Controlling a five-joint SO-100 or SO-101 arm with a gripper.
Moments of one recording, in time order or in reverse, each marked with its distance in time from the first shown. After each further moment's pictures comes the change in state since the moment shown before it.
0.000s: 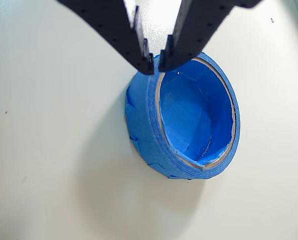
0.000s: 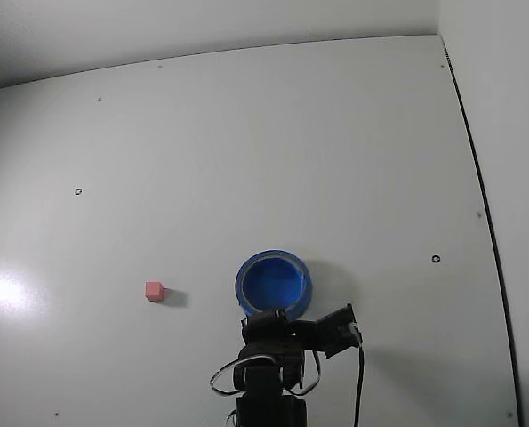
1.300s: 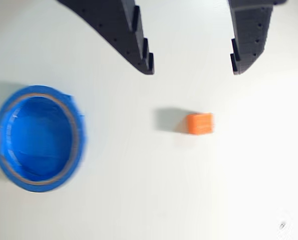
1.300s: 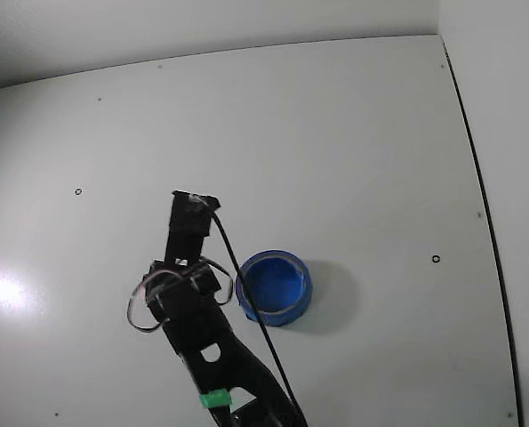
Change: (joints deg) arm -32.8 -58.5 -58.6 9.7 -36.7
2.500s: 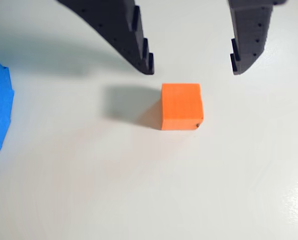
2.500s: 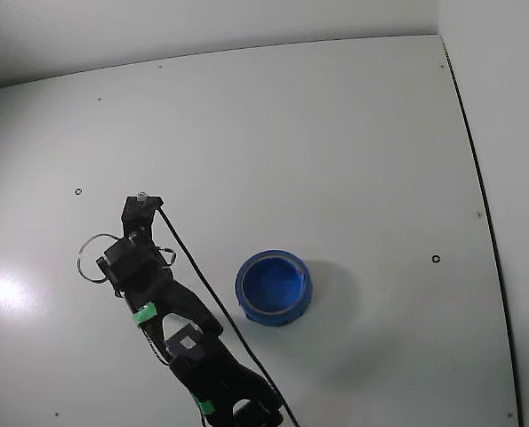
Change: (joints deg) arm -6.4 -53.6 -32.2 -0.1 1.4
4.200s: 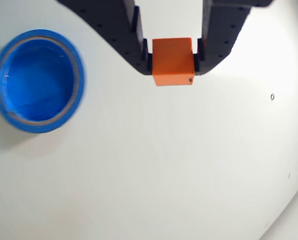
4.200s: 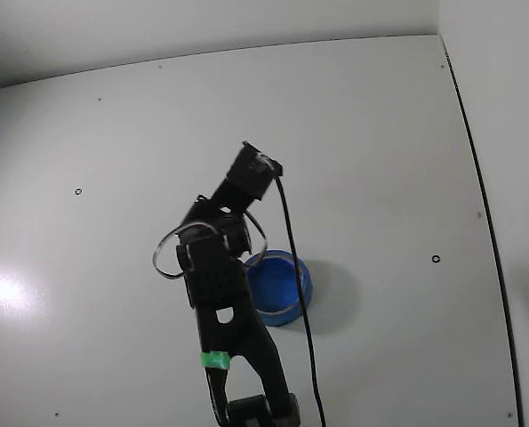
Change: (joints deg) arm 30.4 48.3 27.2 -11.9 7.5
